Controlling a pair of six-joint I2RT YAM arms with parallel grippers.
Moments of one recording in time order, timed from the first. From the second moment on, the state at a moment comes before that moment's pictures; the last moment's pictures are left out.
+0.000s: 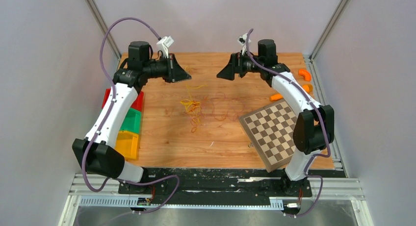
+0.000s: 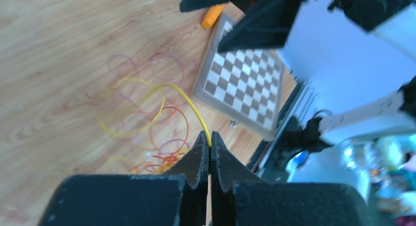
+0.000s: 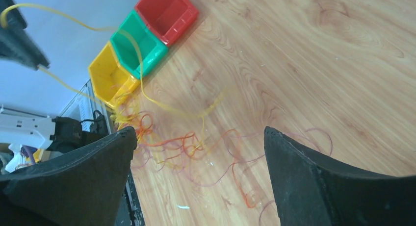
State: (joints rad) left arm -0.22 1.43 1.51 -0.58 0.82 -0.20; right arm 0.28 1.80 1.56 -0.19 -0.87 0.24
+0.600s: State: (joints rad) left arm -0.23 1.50 1.50 -0.34 0.78 -0.85; right arm 0.63 1.78 1.54 -0.04 -0.73 0.06
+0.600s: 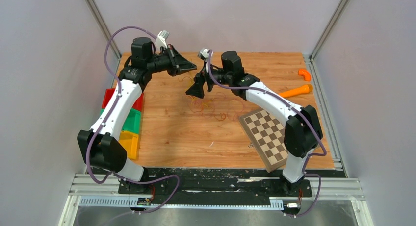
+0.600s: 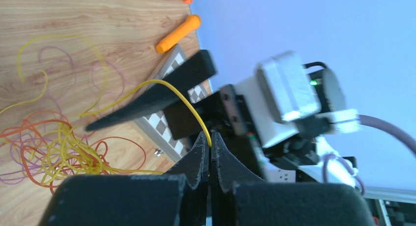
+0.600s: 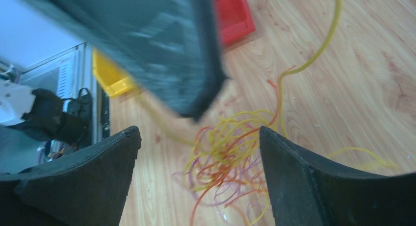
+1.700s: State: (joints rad) left arm -0.10 1.62 2.30 -0.30 0.70 -0.77; right arm 0.63 1.95 1.14 0.06 -0.85 -0.09
